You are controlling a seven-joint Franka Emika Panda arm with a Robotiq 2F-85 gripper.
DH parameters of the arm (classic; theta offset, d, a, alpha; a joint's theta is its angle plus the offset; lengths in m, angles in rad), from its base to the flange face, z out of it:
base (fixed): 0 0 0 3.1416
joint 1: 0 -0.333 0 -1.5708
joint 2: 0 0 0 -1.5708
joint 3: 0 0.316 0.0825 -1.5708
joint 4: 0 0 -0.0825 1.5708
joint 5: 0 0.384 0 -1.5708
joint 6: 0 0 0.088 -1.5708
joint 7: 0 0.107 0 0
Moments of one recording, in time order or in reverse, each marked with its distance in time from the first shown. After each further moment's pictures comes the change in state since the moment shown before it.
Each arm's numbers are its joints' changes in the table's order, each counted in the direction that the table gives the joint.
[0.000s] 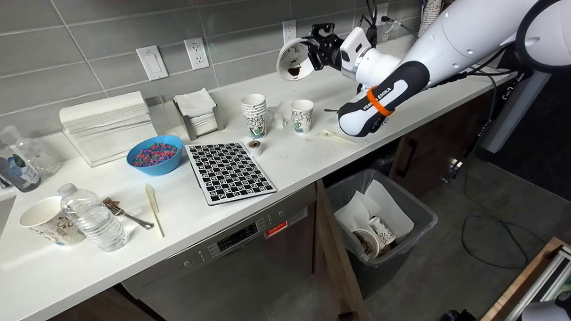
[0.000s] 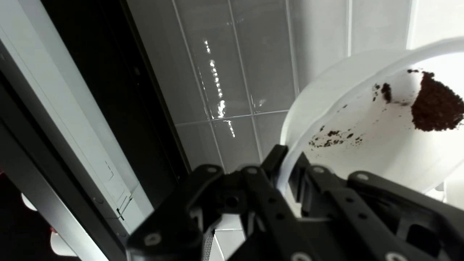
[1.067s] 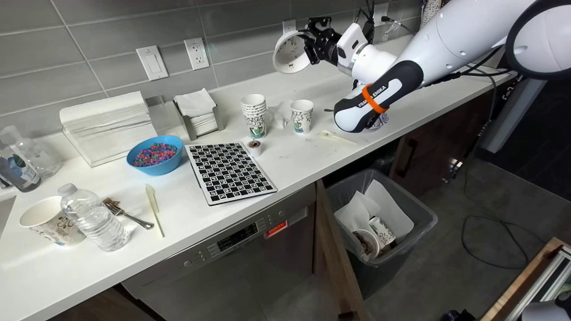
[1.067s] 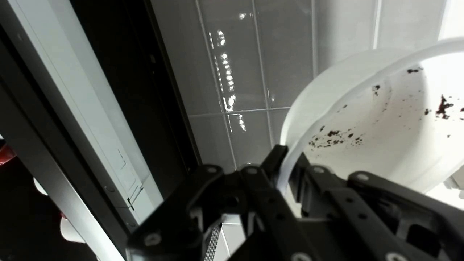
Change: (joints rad) arm -0.010 -0.030 -0.012 -0.076 -0.006 -0.007 -0.015
